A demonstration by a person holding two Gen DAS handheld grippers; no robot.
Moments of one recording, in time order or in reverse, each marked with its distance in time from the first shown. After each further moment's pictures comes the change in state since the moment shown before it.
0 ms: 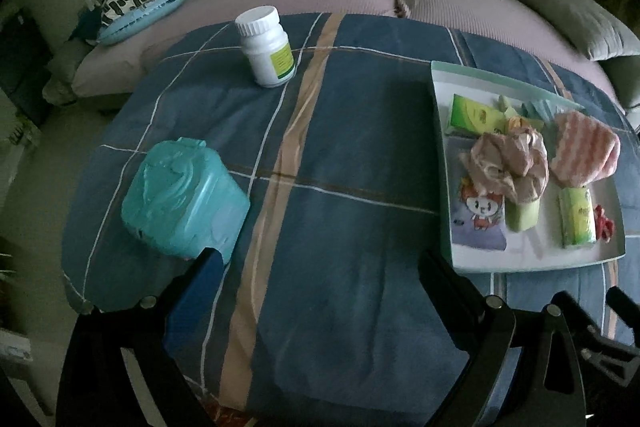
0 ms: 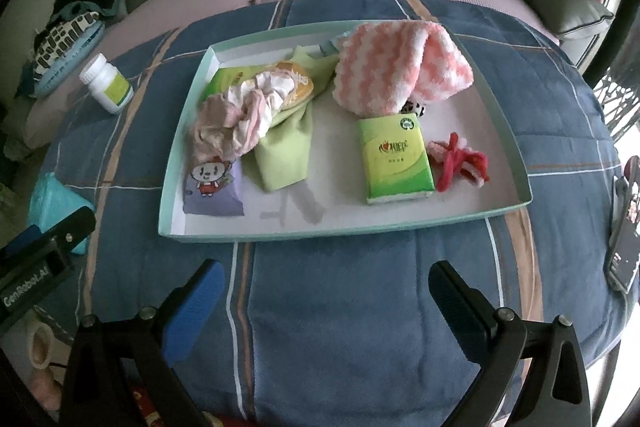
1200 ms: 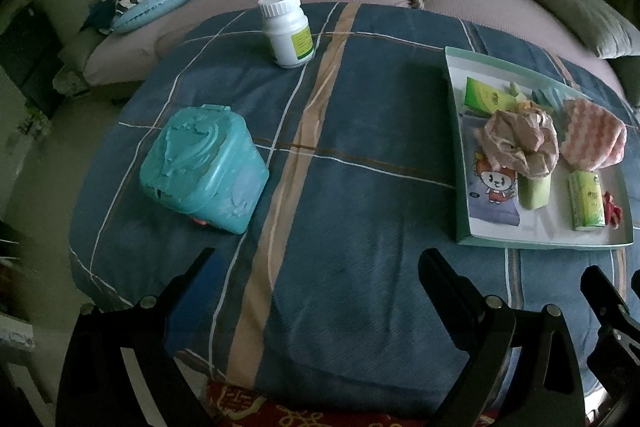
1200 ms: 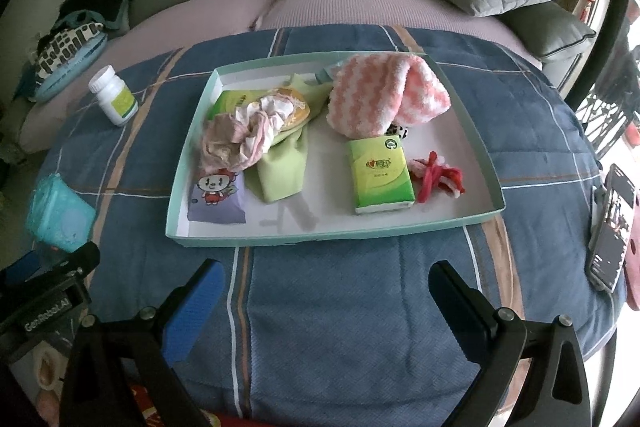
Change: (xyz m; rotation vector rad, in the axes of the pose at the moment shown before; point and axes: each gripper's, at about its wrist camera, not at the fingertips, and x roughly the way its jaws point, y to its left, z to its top) left arm -0.003 0.011 -0.020 -0.030 0.019 0.029; right arm -0.026 0.005 -0.011 -0.022 -0.112 -0.060
